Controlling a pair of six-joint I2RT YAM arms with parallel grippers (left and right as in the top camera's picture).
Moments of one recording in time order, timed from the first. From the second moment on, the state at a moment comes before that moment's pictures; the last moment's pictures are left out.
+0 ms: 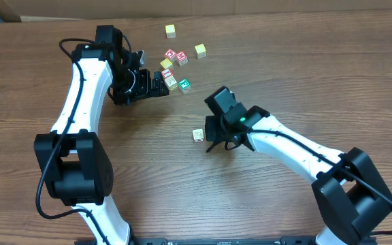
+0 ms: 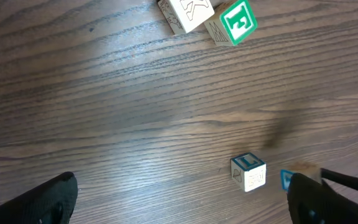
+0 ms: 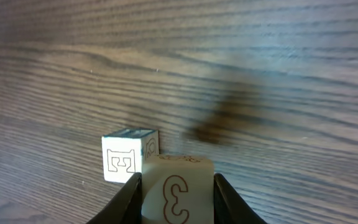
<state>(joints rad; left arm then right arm) 0.01 1.98 1.69 -1.14 0.36 -0.05 0.68 1.81 1.18 -0.51 -0.04 0.62</state>
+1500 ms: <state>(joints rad) 0.01 1.98 1.69 -1.14 0.36 -0.05 0.69 1.85 1.10 -0.36 0.00 0.62</state>
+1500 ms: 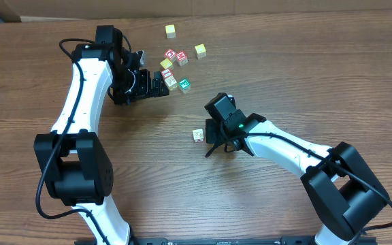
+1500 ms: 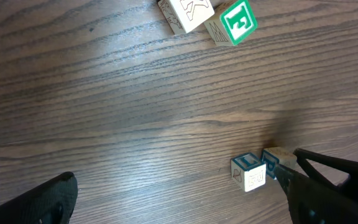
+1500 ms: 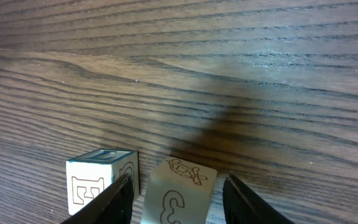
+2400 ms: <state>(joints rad) 0.01 1.98 1.69 -1.14 0.36 -0.05 0.59 1.85 1.14 -0.52 -0.01 0.77</state>
